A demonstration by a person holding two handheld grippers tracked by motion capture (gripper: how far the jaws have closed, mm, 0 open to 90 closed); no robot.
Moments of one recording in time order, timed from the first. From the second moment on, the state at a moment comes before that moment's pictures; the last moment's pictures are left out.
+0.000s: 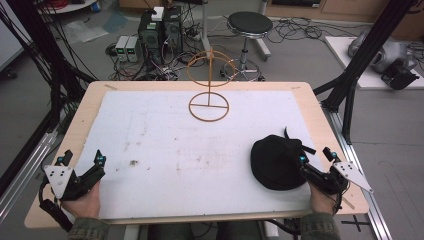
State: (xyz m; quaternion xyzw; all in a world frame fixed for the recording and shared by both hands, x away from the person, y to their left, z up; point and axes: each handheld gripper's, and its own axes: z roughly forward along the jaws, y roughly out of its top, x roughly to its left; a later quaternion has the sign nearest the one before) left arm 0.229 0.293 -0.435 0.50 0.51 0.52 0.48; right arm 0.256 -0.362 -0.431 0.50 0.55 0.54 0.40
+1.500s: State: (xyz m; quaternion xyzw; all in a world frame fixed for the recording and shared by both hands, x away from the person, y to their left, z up) left arm 0.228 0.296 -0.434 0.48 0.51 0.52 0.48; right arm 0.249 -0.361 -0.416 0.48 0.55 0.57 0.37
